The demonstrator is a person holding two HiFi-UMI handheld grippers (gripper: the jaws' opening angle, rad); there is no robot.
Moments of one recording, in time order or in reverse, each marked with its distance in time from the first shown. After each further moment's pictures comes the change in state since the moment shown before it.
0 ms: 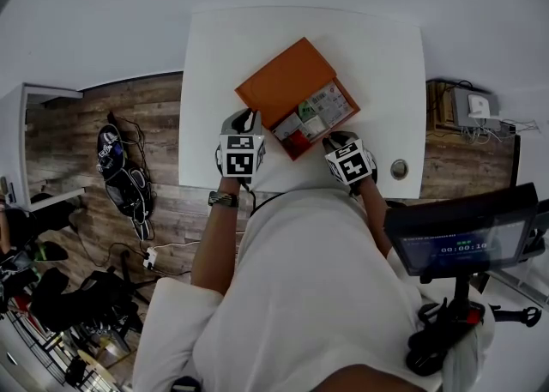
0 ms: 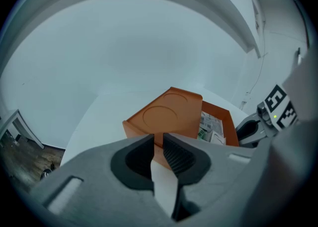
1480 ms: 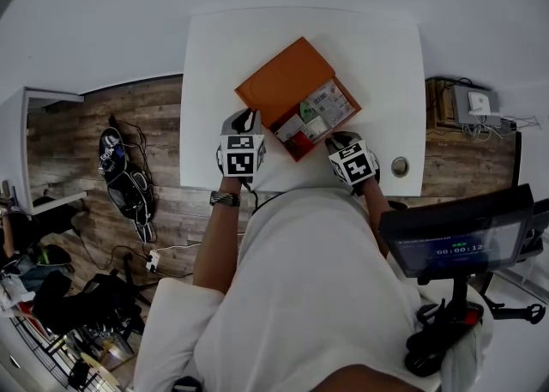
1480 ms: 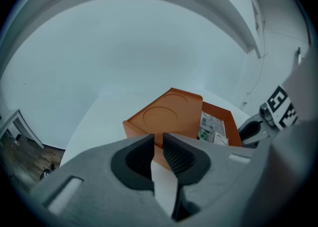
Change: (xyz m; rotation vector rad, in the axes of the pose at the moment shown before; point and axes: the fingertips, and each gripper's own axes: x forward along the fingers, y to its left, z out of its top) left arm 0.006 0.002 0.003 -0.006 -0.012 0.006; right arm -0.002 -0.006 -0.002 0.015 -0.021 0.002
